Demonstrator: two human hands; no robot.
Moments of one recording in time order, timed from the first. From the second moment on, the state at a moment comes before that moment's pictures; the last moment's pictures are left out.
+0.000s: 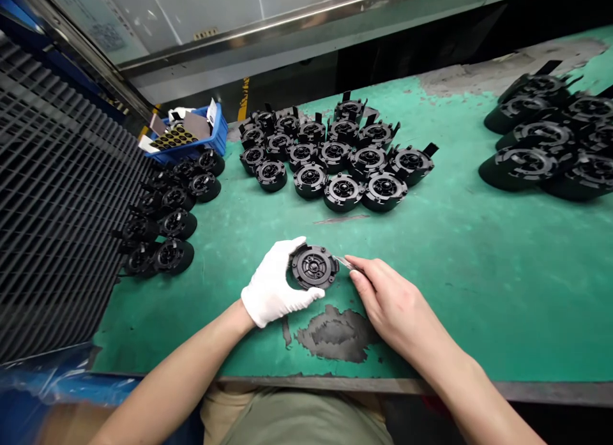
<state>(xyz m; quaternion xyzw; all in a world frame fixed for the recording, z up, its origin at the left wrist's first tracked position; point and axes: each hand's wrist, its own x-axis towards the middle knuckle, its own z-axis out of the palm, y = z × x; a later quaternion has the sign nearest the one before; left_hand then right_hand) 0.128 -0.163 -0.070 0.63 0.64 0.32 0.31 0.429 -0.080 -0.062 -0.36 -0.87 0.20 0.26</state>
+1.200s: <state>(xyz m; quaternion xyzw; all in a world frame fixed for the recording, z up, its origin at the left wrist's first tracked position) 0.116 -0.175 -0.072 0.72 0.51 0.37 0.29 0.458 -0.070 -0.040 -0.26 -0.92 0.19 0.22</state>
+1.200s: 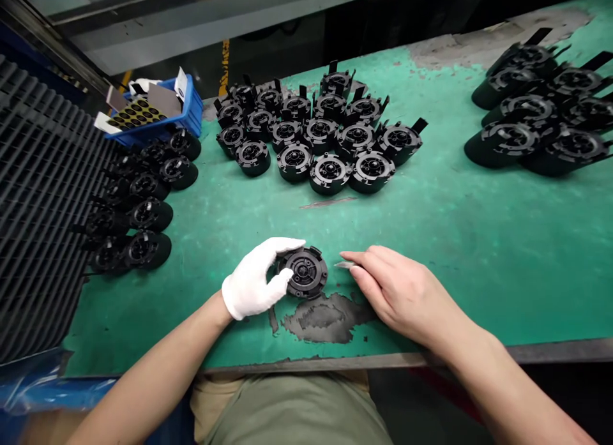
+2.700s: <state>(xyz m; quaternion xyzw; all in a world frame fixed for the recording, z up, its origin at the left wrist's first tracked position) 0.129 -0.161 -0.076 0.73 0.54 0.31 0.29 0.457 -0.069 -0.041 -0.26 -0.93 0.20 0.19</state>
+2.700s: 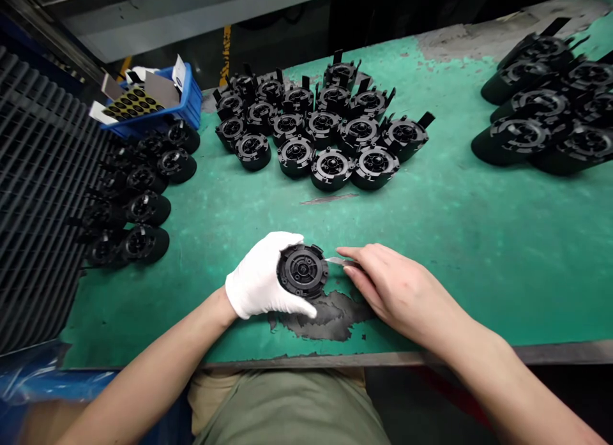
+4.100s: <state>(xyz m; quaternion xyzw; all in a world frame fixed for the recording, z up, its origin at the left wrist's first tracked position) 0.126 -0.166 -0.059 0.78 0.45 0.33 0.29 0.463 -0.105 -0.015 -0.36 -0.84 0.35 0.20</state>
